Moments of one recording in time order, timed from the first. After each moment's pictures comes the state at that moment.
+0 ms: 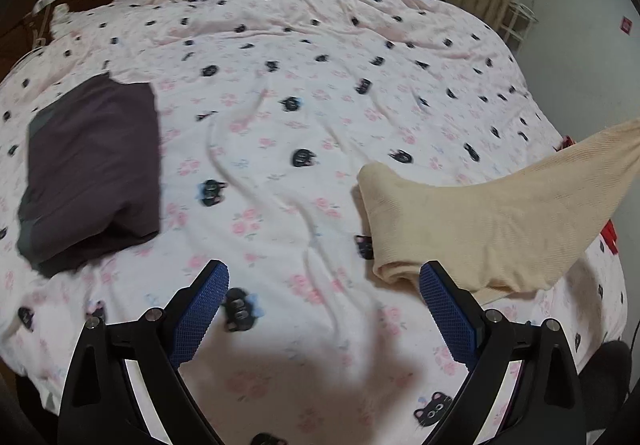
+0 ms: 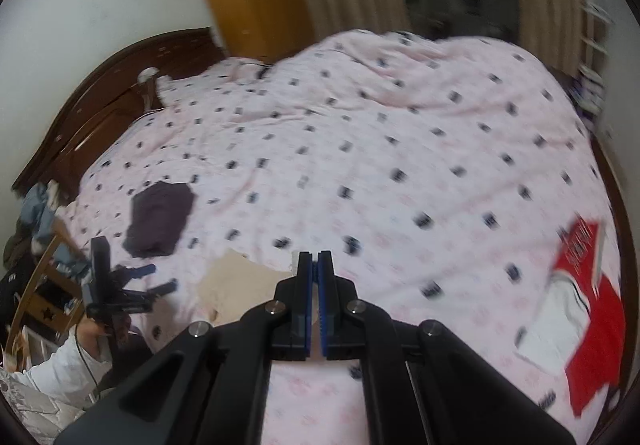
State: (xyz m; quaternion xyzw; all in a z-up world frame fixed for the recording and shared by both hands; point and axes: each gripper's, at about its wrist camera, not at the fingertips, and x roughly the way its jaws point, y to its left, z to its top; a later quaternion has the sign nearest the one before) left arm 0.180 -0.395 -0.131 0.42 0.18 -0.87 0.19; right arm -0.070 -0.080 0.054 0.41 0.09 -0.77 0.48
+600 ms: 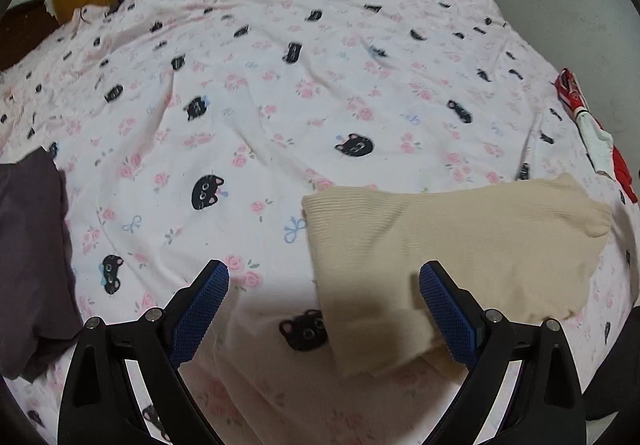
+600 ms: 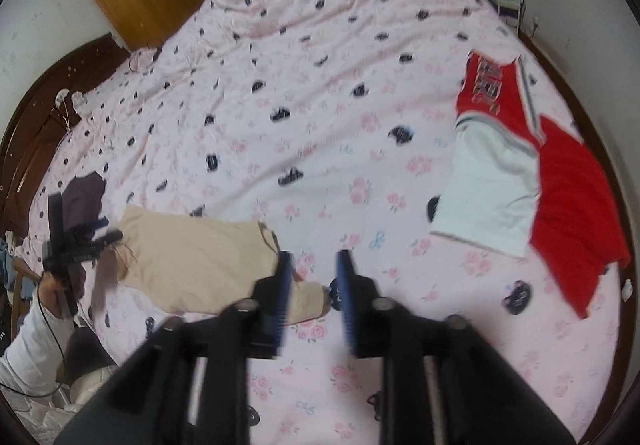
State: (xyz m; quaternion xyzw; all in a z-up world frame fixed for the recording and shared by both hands) left arm 0.072 -0.391 -0.166 0.50 0.11 -0.85 0.13; right arm -0.134 0.032 -0.074 0.52 0.05 -0.77 0.36
